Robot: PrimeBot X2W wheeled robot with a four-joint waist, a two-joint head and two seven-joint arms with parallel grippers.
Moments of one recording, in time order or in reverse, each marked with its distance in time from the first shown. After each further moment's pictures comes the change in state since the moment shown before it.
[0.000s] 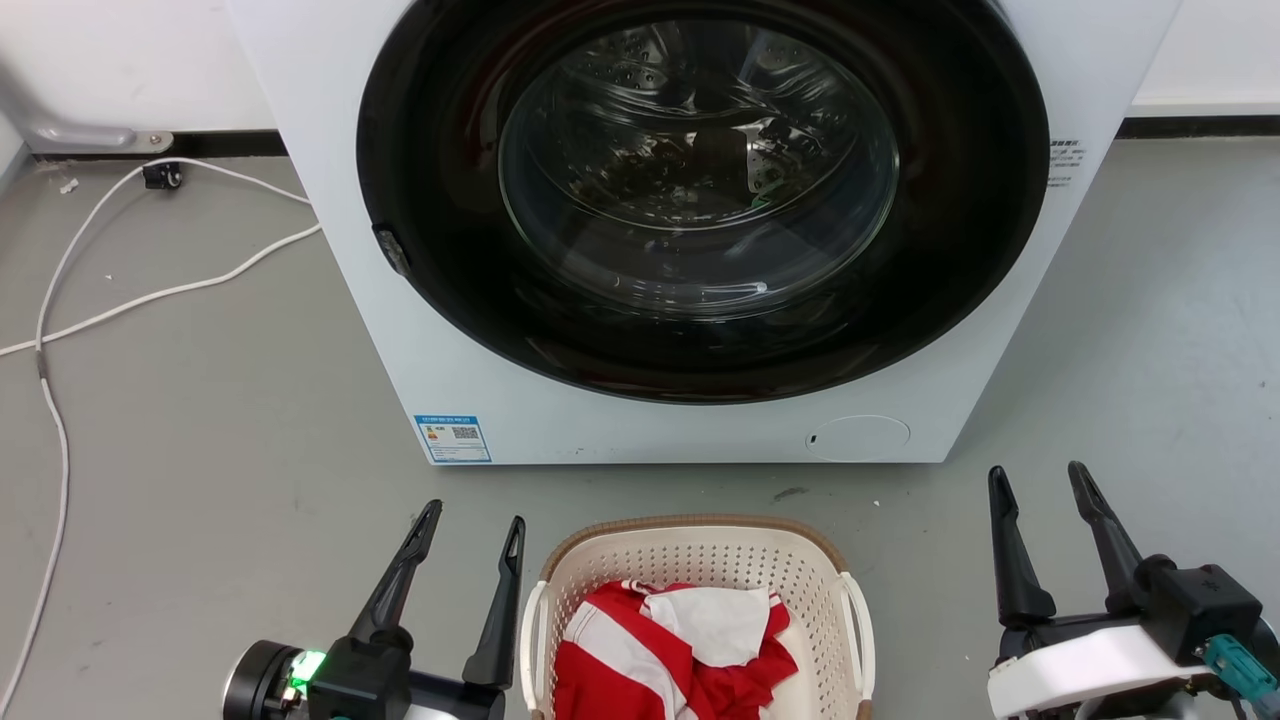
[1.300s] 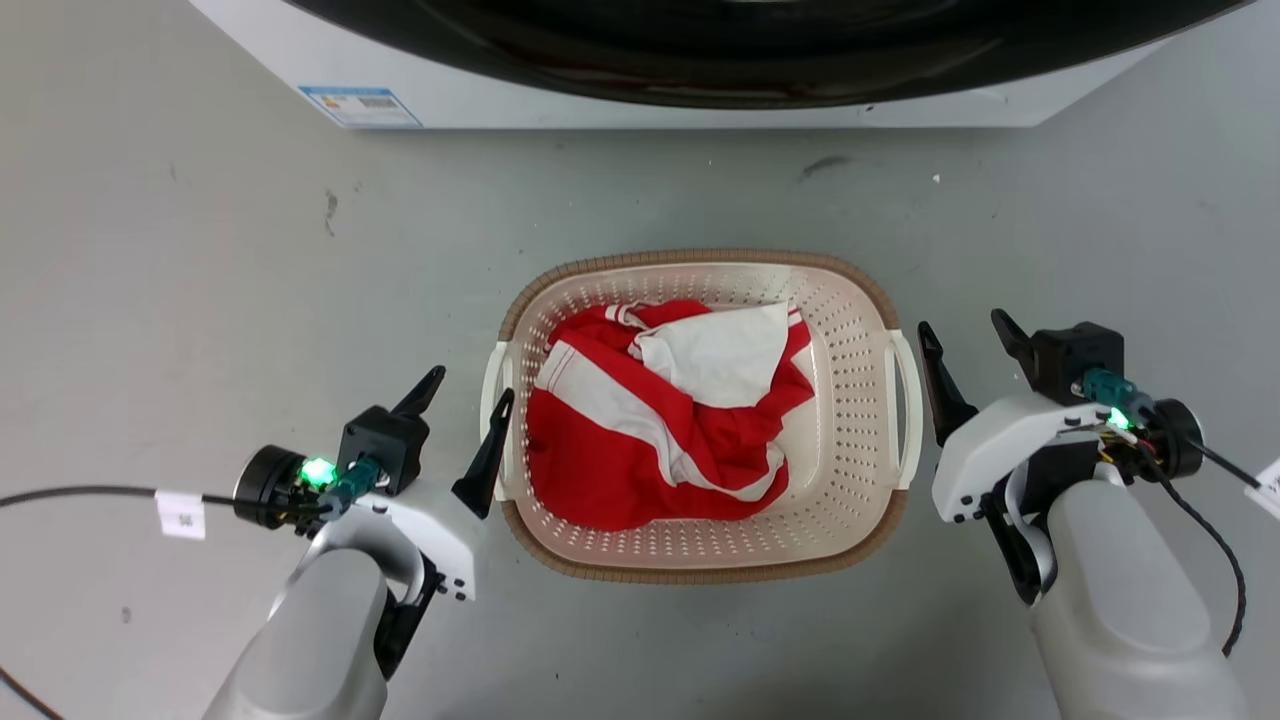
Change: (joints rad) left arm -0.563 0.167 -0.204 0.666 -0.182 -0.016 0.000; right arm -0.530 0.001 0.027 0.557 -0.124 0.000 0.123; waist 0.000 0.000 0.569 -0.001
